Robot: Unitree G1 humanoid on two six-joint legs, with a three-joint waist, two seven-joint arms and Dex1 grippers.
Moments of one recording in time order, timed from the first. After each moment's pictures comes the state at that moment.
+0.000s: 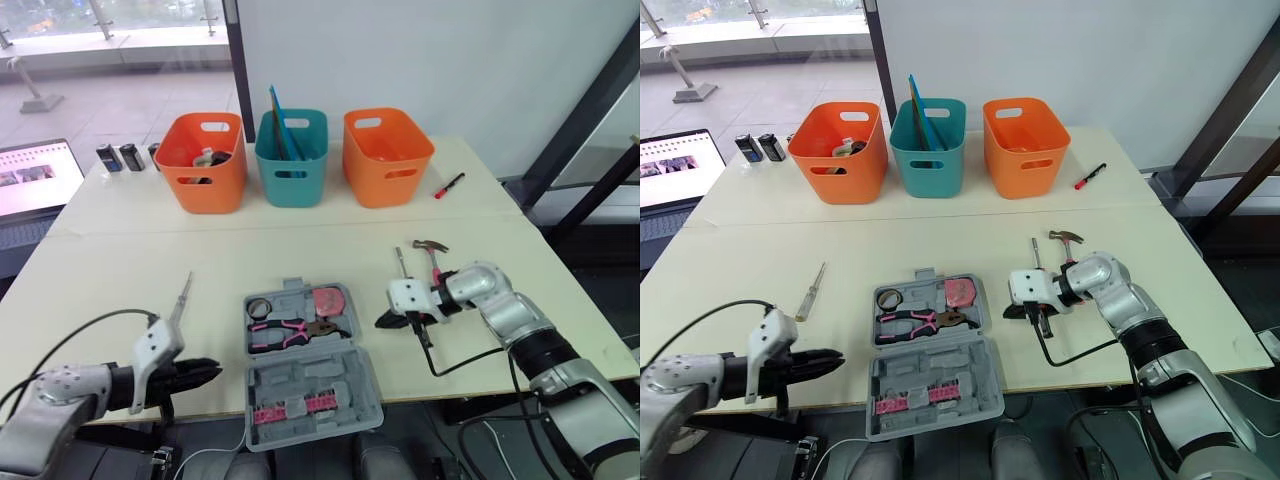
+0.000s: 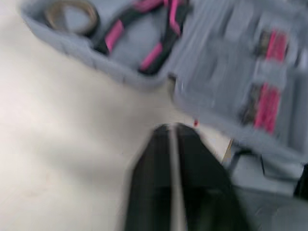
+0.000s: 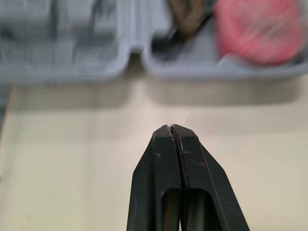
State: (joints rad) left arm 0.15 0.79 0.08 -0.13 -0.35 0.31 -1.08; right arm -0.65 -0.64 0.40 0.54 -0.11 -0.20 1.33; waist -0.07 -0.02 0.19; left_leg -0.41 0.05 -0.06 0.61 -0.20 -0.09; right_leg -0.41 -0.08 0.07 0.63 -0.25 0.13
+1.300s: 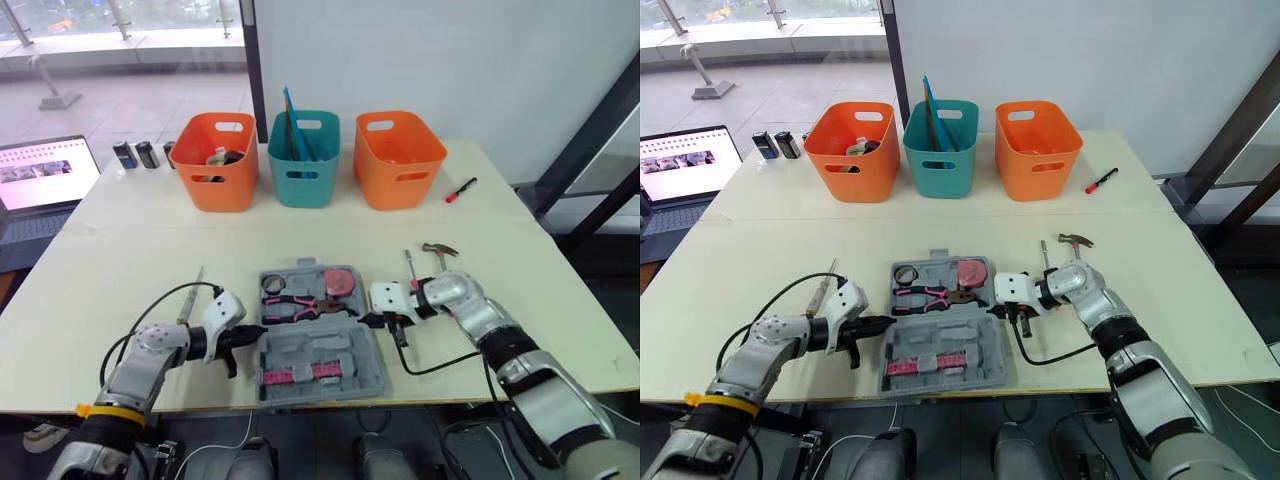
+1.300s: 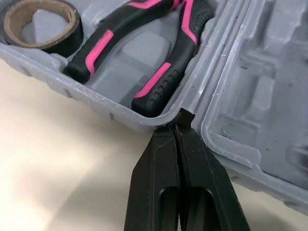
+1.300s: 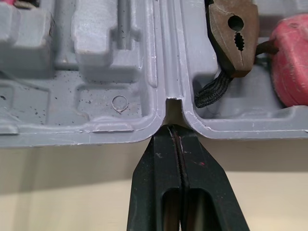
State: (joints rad) left arm -0.30 0.54 -0.12 0.28 -0.12 0.19 -1.00; right arm -0.75 -0.49 0.38 0.79 -0.16 -0.25 1.22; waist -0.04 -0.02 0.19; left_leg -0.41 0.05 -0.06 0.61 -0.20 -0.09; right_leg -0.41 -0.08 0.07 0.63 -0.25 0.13
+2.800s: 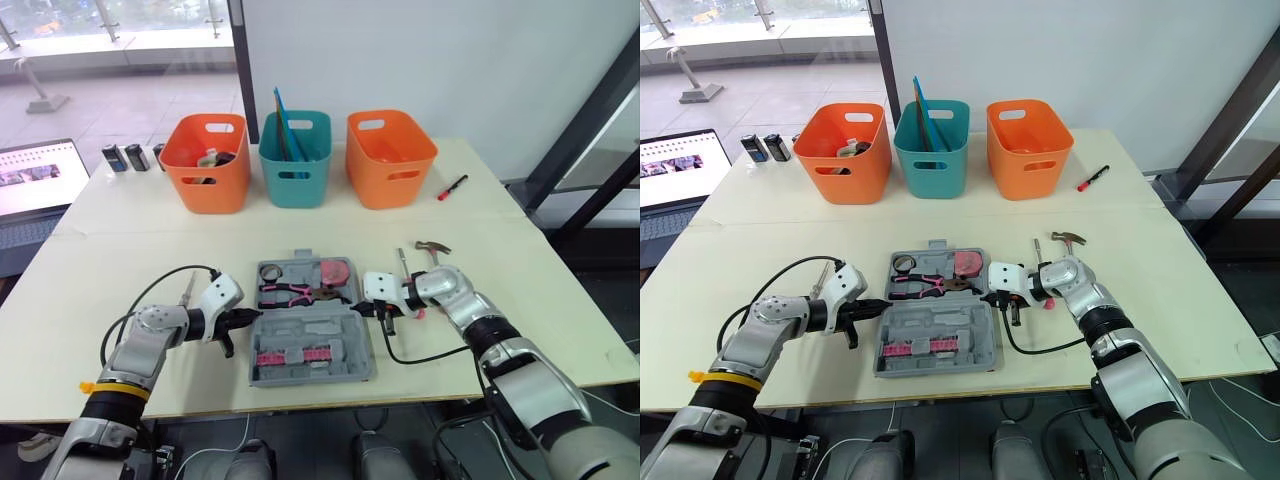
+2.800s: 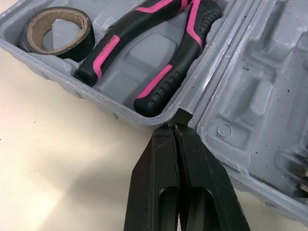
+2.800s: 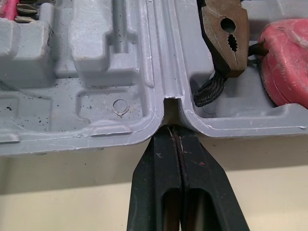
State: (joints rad) left arm -0.37 0.55 -0.08 0.31 -0.08 0.25 -1.02; right arm -0.81 -0.42 0.34 0.94 -0.19 -0.30 1.17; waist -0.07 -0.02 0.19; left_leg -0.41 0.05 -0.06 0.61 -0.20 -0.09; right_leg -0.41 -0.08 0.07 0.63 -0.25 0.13
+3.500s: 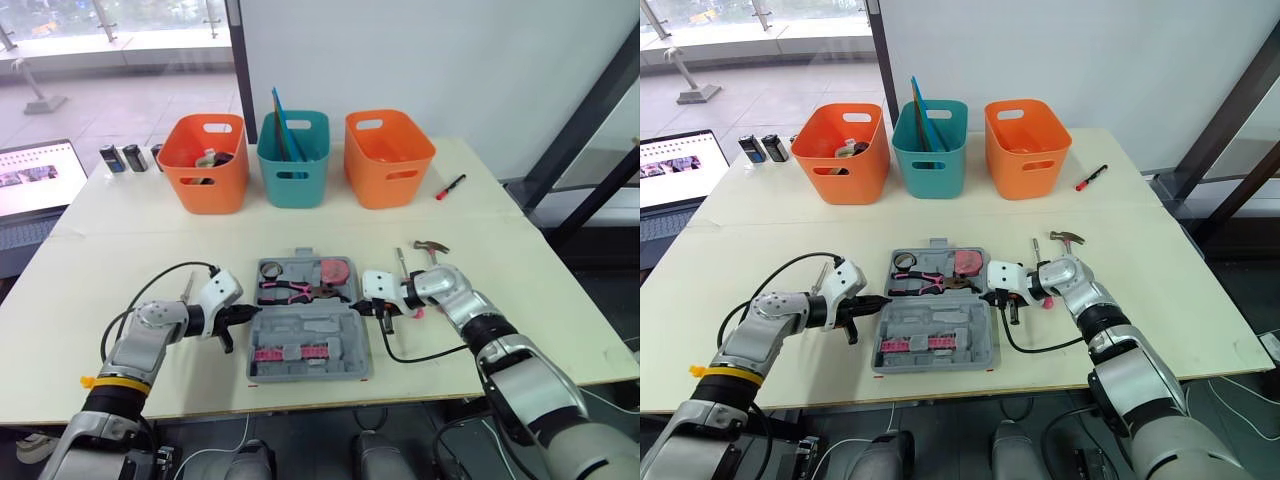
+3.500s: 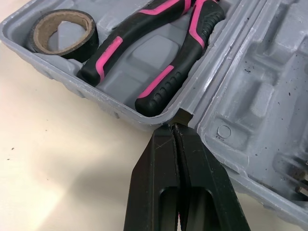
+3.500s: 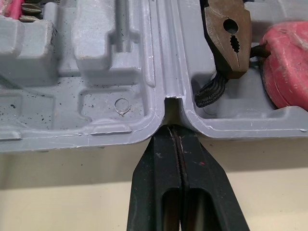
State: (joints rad) left arm -0.39 0.55 -0.08 0.34 -0.08 0.23 -1.02; right arm -0.83 -0.41 0.34 0.99 -0.19 -0.31 1.17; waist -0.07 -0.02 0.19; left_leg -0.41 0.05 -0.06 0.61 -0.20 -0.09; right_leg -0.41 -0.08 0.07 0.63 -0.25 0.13
